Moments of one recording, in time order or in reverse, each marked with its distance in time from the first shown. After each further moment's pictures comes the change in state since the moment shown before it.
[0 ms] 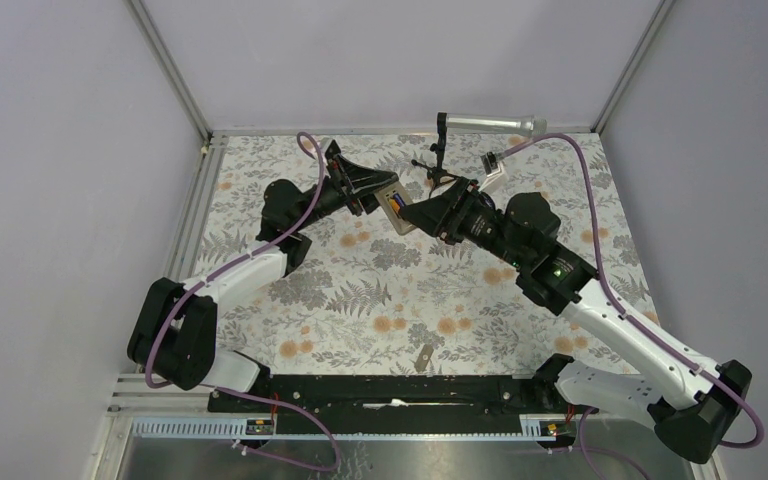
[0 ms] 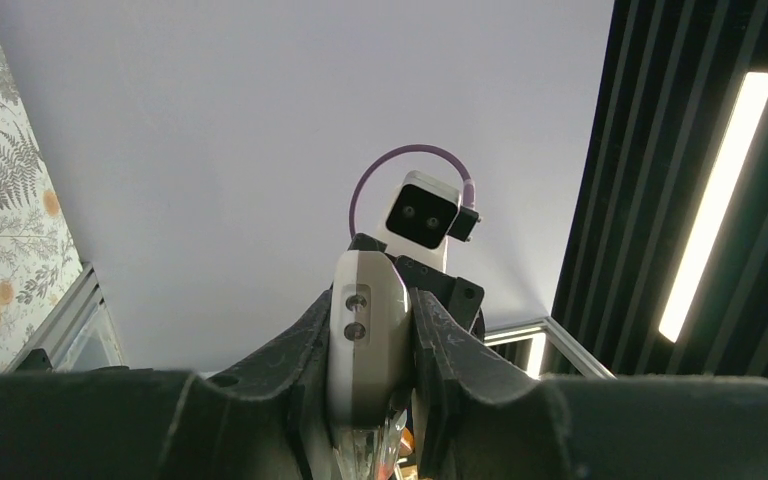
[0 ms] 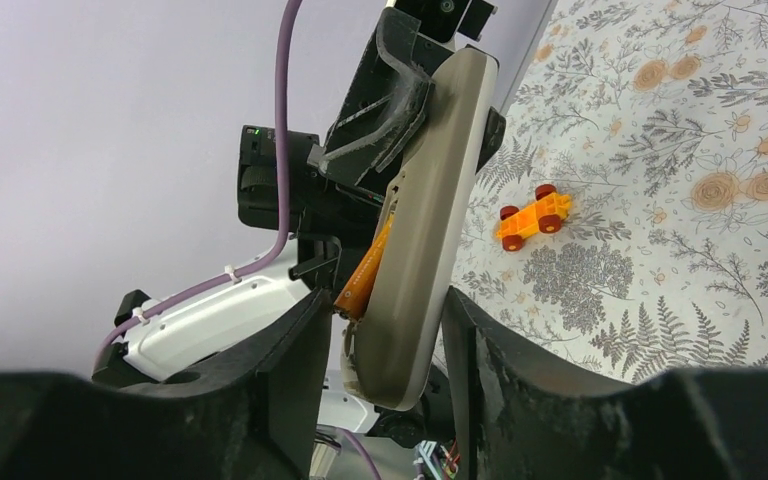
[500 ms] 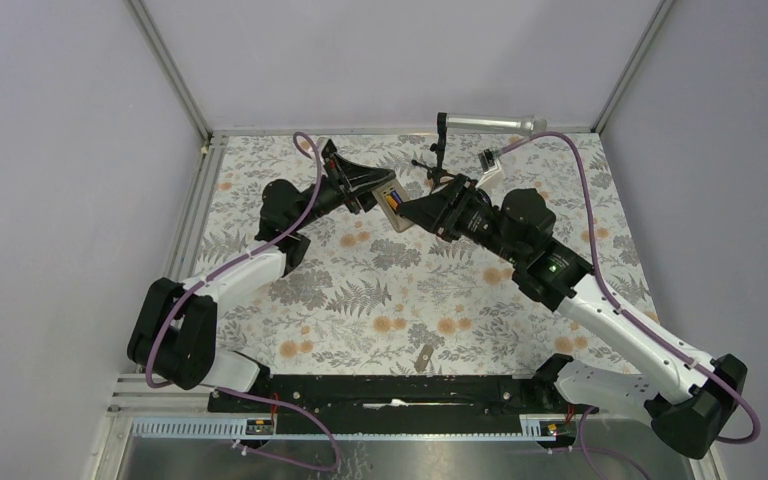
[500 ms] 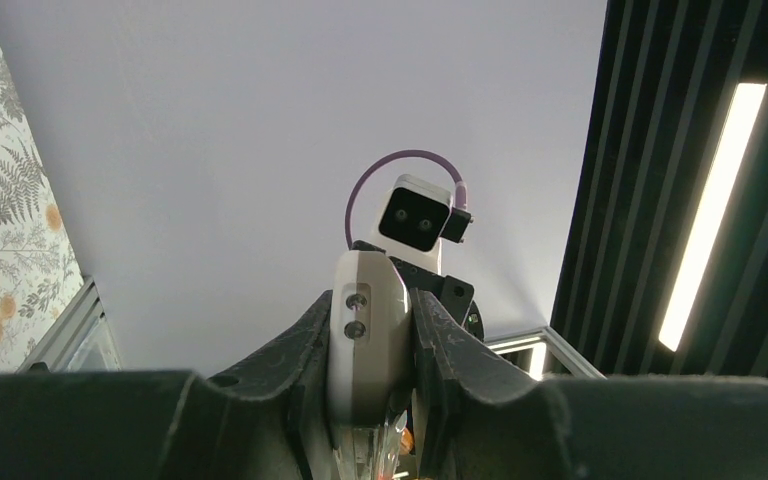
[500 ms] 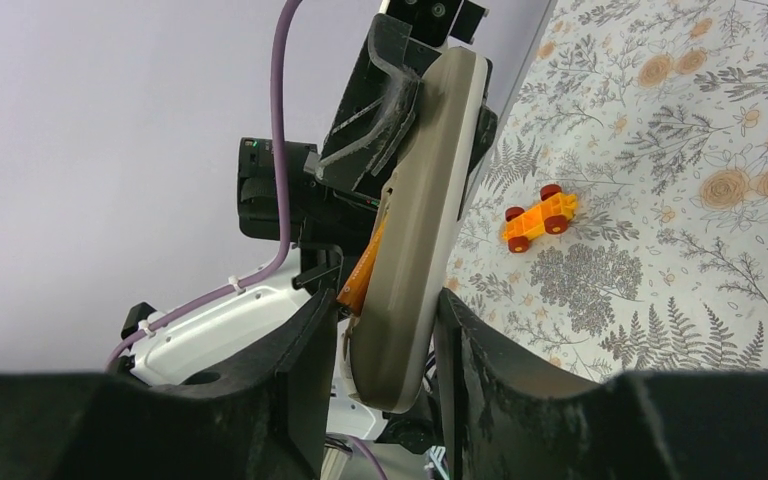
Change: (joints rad) left arm 0.007 0.000 -0.011 0.016 -0.014 -0.007; right arm -0.003 0.032 0.005 0.015 -0.008 0.030
